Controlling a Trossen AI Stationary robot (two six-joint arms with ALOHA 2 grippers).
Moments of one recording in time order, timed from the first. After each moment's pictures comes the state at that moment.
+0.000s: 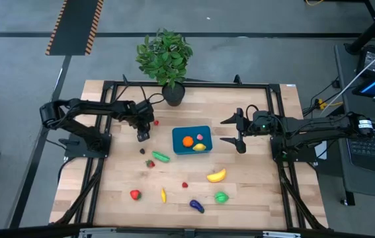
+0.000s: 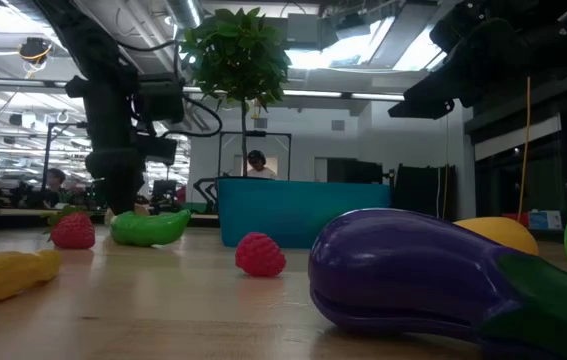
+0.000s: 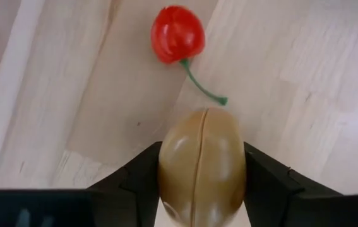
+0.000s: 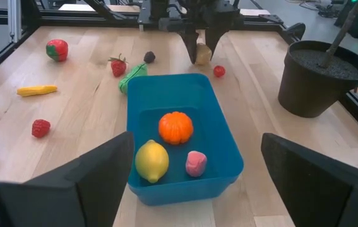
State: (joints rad) left arm 0.47 1.38 0.59 -0.49 0.05 0.05; right arm -0.10 0.91 0.42 0.13 -0.03 -0.06
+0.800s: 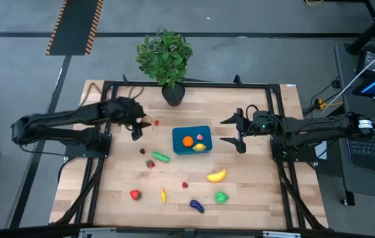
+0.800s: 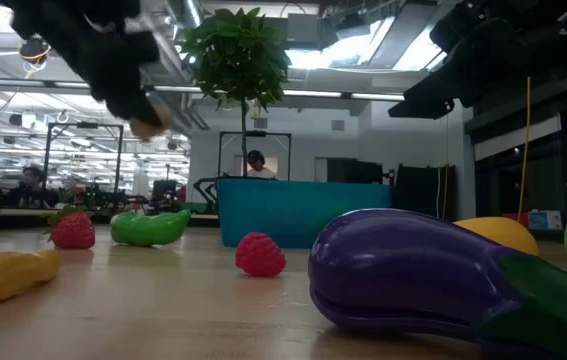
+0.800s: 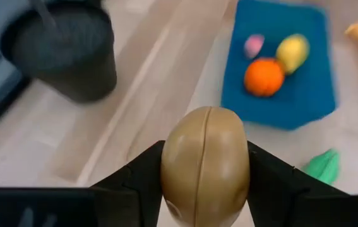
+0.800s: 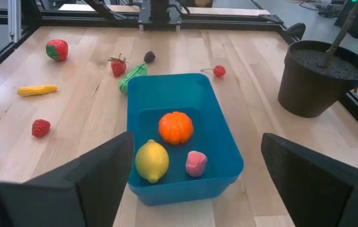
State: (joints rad) left arm 0.32 0.80 0.59 -0.48 -0.01 -0.04; right arm -0.10 0.91 0.42 0.13 -0.03 -0.06
